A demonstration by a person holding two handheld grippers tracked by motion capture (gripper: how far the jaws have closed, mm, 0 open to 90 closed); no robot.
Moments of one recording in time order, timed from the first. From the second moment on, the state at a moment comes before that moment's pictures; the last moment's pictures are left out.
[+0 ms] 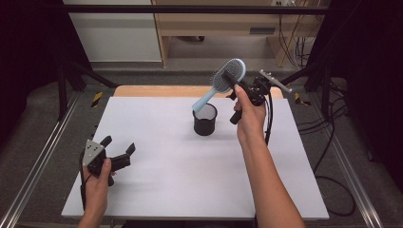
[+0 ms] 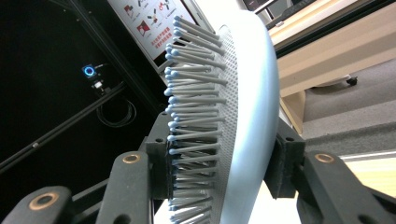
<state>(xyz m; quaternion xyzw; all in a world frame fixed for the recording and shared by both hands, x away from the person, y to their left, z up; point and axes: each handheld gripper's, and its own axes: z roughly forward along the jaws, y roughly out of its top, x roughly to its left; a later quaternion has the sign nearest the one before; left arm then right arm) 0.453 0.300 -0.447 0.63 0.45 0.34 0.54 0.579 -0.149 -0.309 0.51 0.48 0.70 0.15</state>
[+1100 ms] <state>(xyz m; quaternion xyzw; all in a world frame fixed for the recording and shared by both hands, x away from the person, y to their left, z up) 0.453 0.299 -0.448 0.63 0.44 0.35 0.53 0.589 -0.157 -0.320 0.52 0.51 0.66 0.18</state>
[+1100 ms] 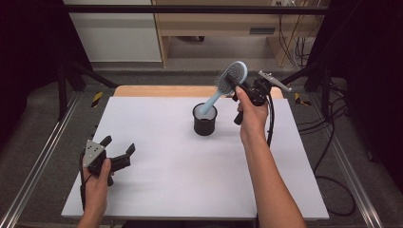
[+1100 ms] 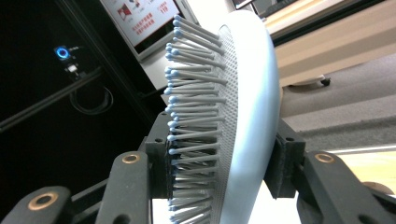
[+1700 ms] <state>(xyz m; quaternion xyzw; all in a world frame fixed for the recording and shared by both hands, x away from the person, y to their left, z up) 0.454 0.297 -0.449 0.64 0.44 0.34 0.54 0.606 -0.138 -0.341 0.53 0.54 0.63 0.19</state>
